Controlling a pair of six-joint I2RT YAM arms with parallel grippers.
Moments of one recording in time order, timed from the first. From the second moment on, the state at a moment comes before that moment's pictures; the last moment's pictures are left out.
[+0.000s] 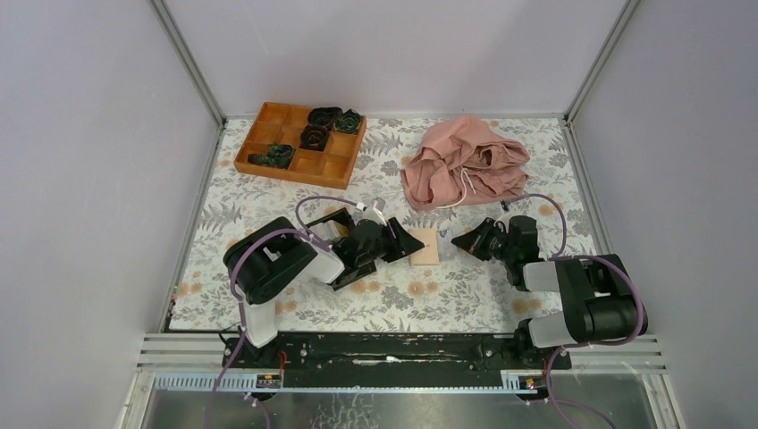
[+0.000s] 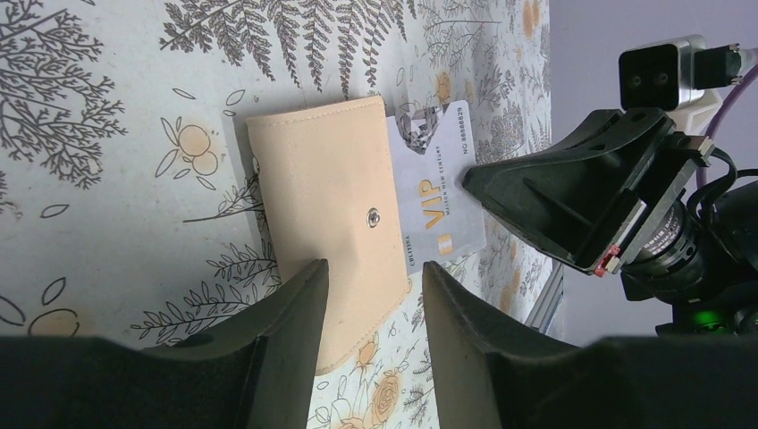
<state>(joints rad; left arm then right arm) -0.80 1.86 0.62 0.85 0.09 -1.09 0.11 1.43 0.24 0.64 -0.54 0.77</state>
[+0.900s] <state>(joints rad) -0.79 1.88 0.62 0.88 0.09 -1.10 0.13 1.53 0.20 0.88 -0.57 0.88</state>
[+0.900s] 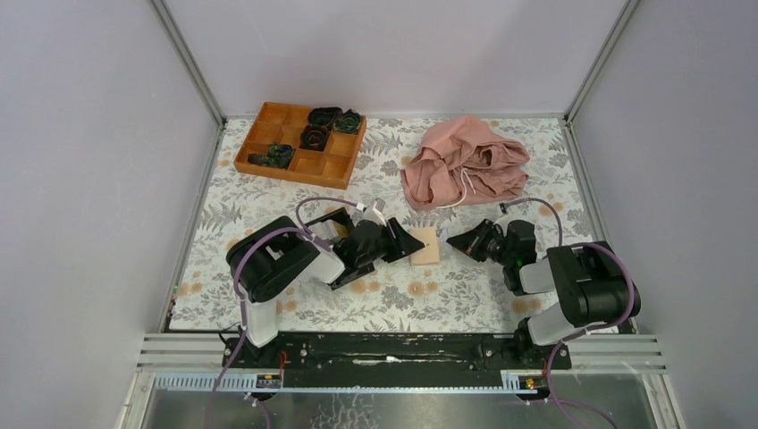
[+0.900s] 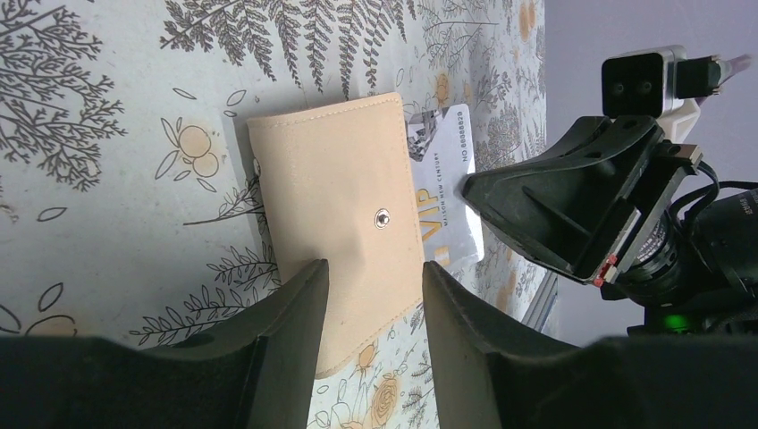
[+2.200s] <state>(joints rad) -0.79 1.89 0.62 0.88 0.10 -1.10 0.14 1.44 0.21 0.76 -0.52 0.84</state>
